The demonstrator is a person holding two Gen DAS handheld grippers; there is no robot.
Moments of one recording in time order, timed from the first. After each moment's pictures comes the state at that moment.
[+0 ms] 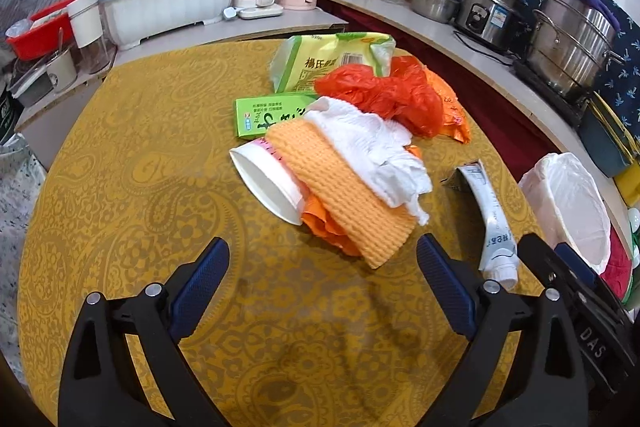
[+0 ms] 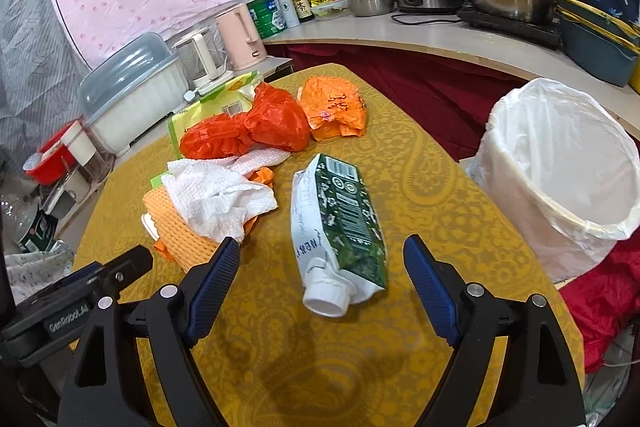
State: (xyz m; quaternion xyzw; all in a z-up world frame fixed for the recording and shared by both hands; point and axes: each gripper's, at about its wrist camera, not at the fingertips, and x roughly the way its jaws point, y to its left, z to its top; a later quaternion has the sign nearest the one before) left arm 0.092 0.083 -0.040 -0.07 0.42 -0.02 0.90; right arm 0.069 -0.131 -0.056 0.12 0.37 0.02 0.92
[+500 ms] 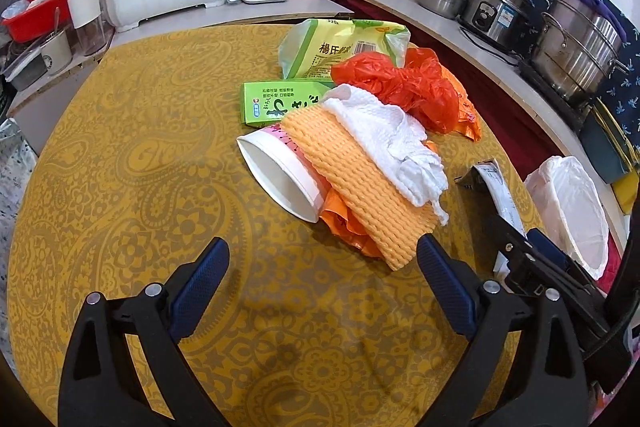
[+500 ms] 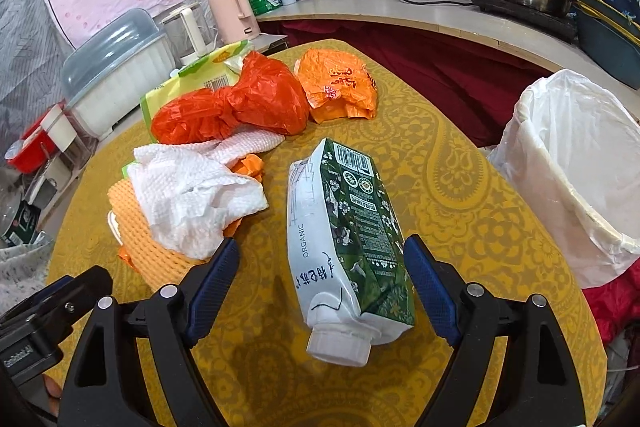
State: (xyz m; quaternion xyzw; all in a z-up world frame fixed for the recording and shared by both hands) left arm 0.104 0.100 -0.053 -0.09 0.44 -0.02 0.89; right arm 0.112 -0.116 -0.086 0.10 0.40 0.01 0.91
